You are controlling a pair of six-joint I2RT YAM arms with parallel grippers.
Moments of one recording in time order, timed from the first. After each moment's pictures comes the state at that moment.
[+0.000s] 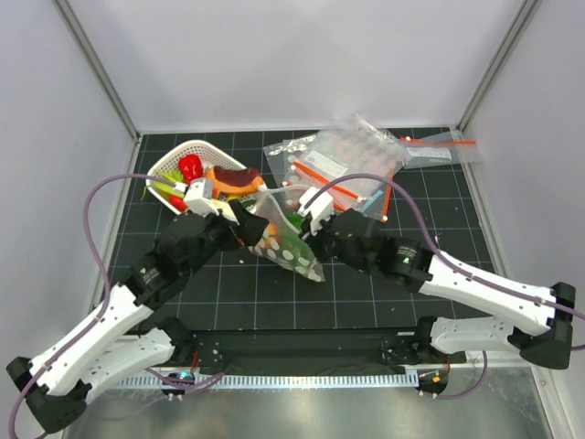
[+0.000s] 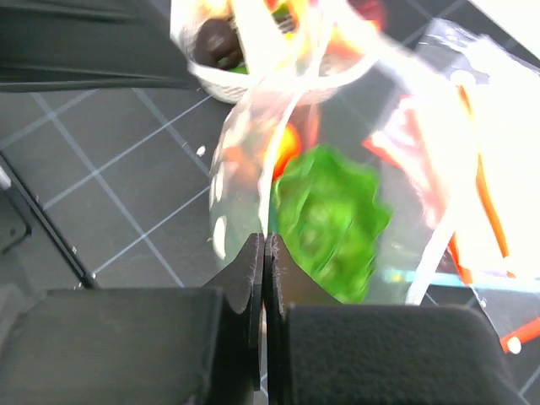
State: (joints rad) left arm -0.75 0.80 0.87 -0.41 -0.24 -0.72; right arm 1.16 1.14 1.08 -0.36 0.31 0.02
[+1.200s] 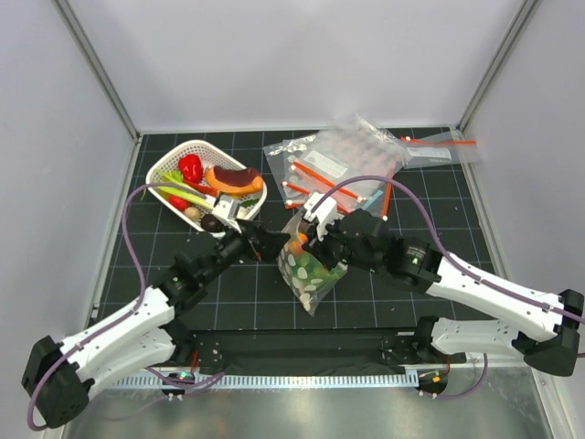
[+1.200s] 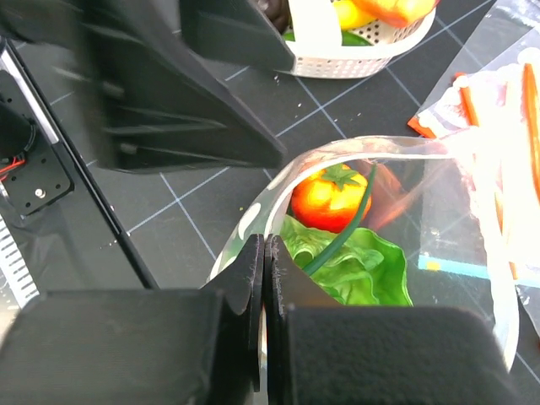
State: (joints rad) left arm -0.74 0.85 0.49 0.28 -0.01 -0.47; right arm 1.08 1.06 1.06 -0.44 0.12 0.05
